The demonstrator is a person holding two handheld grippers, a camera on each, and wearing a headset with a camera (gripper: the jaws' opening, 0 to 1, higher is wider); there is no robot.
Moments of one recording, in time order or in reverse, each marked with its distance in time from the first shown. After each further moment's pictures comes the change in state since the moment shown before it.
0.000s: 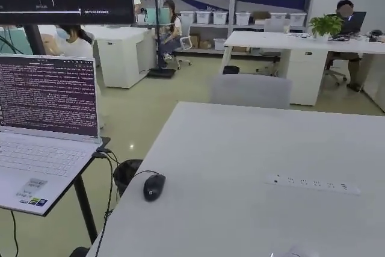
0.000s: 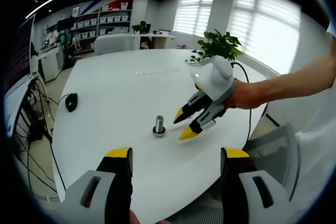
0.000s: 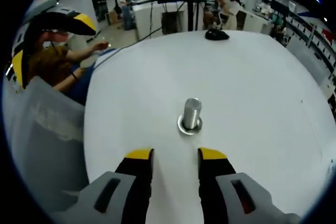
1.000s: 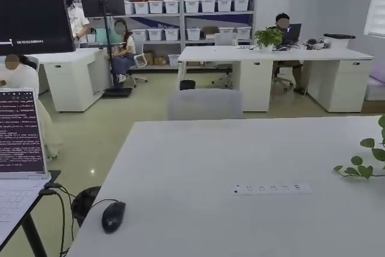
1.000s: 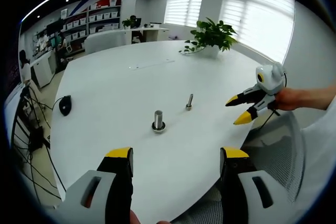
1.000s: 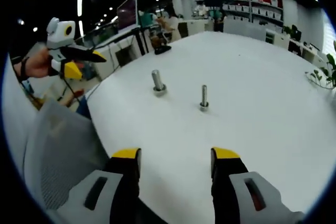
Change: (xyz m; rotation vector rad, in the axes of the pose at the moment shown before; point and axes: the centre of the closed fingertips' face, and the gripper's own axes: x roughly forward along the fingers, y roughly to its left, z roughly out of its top) left arm 0.014 0.006 -0.008 0.069 0.072 -0.034; right arm -0.109 0.014 -0.101 0.398 -0.231 -0.223
